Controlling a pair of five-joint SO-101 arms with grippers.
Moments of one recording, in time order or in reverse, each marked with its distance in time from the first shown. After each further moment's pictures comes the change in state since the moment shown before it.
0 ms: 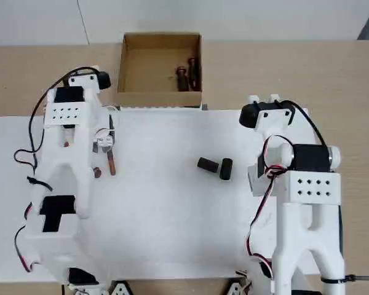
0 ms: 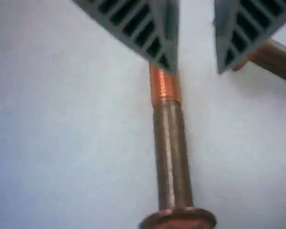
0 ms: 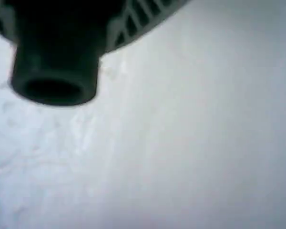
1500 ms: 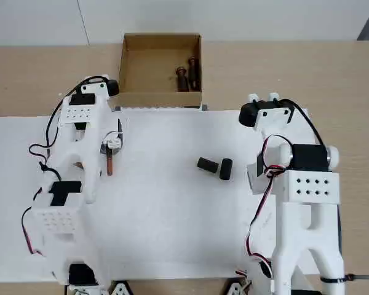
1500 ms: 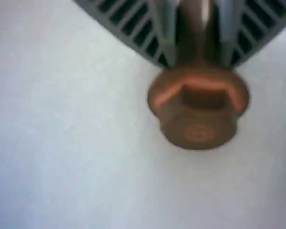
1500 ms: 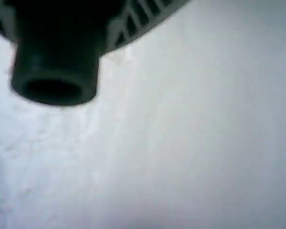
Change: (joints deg) left arm 0.6 14.7 -2.1 -10.8 0.1; right arm 0.0 0.0 1.2 -2.6 0.4
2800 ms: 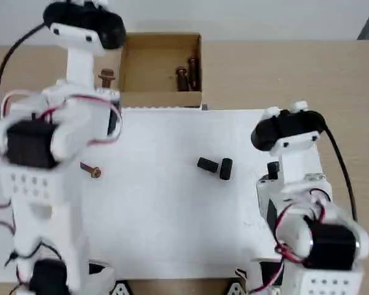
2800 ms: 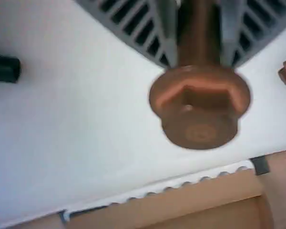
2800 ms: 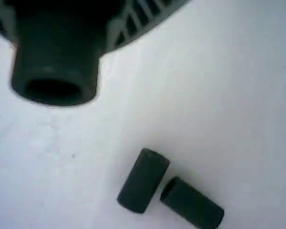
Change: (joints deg) left arm 13.1 -49.8 -14.4 19.4 -10.6; right arm 0.0 -31.0 -0.3 2.0 0.0
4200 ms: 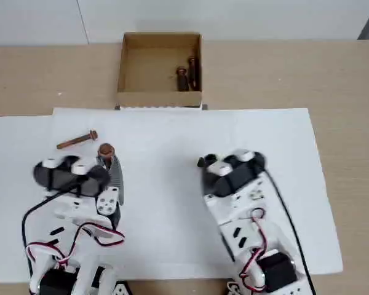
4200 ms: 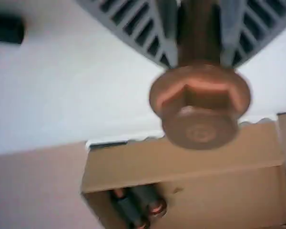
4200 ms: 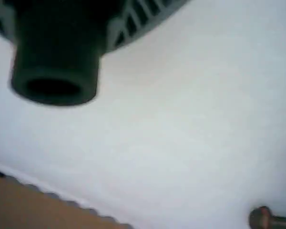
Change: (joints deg) left arm 1.0 -84.6 94.3 -39.7 8.2; right arm -27.5 -40.3 60.3 -48.1 -9.8
